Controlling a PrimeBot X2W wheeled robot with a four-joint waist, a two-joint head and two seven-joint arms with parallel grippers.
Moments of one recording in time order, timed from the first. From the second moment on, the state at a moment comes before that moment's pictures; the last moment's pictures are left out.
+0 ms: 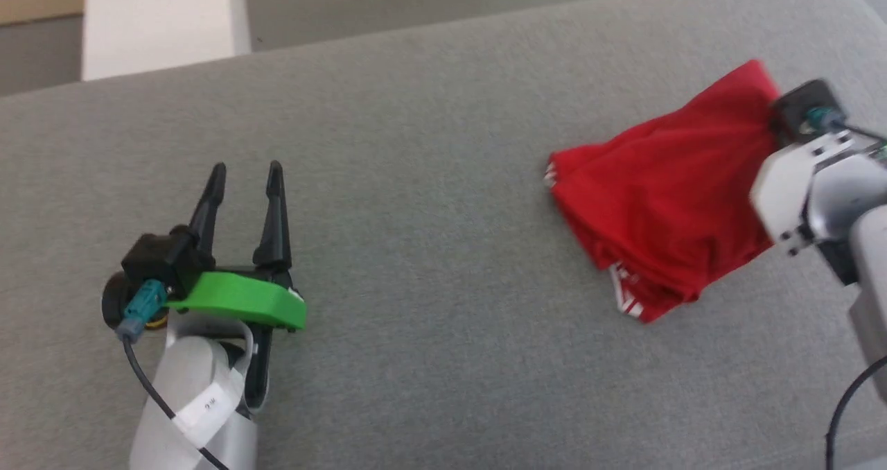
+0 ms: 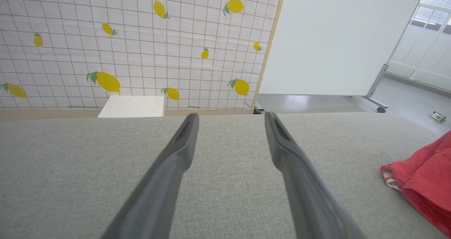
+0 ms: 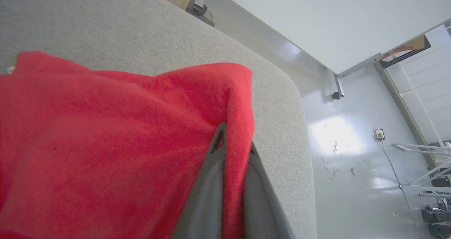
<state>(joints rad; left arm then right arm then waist) -0.31 0.07 0.01 0.22 -0.20 -0.12 -0.26 -0.61 -0.42 0.20 0.35 -0.06 0.13 0.41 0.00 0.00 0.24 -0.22</state>
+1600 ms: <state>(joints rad) -0.27 0.10 -0.07 0.28 -0.24 -0.12 -0.25 -0.67 -0.47 -0.25 0.71 -0.07 0.13 -0.16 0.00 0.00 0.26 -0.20</state>
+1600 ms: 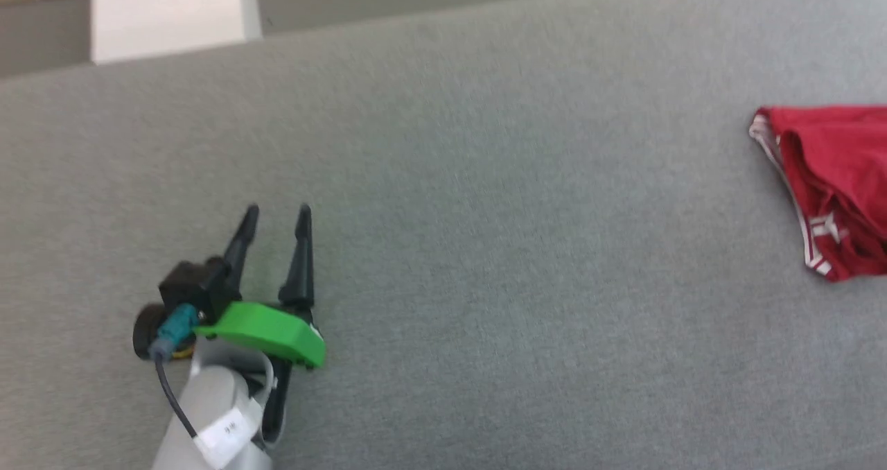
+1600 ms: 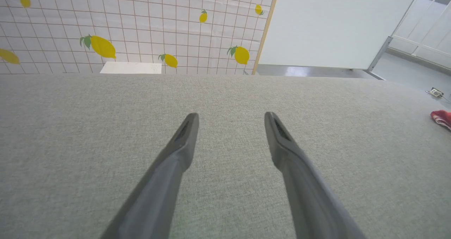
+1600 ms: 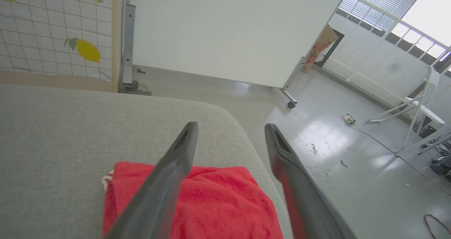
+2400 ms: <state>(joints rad) -0.14 0.06 -0.09 0.29 -0.28 -0.10 -0.25 -0.05 -0.10 -0.13 0.02 0.10 0.13 -0.10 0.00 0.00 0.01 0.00</state>
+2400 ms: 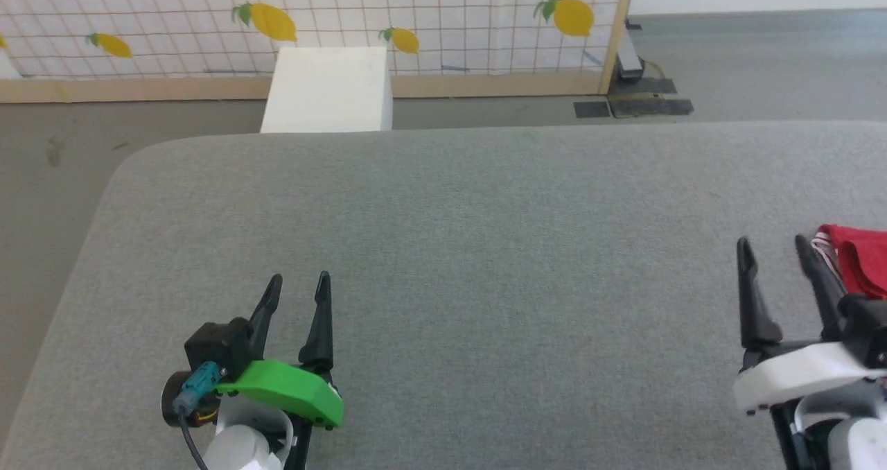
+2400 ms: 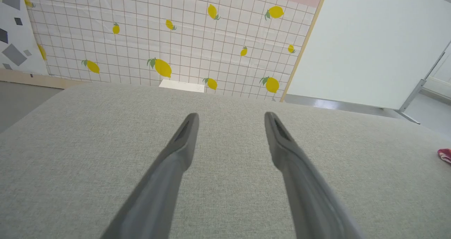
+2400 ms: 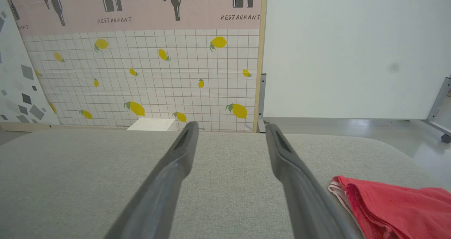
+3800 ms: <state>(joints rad) -0.09 0.05 -0.10 0.27 -0.28 -0.08 -0.24 0.04 -0.05 -0.11 0.03 0.08 0.13 -0.11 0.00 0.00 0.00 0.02</state>
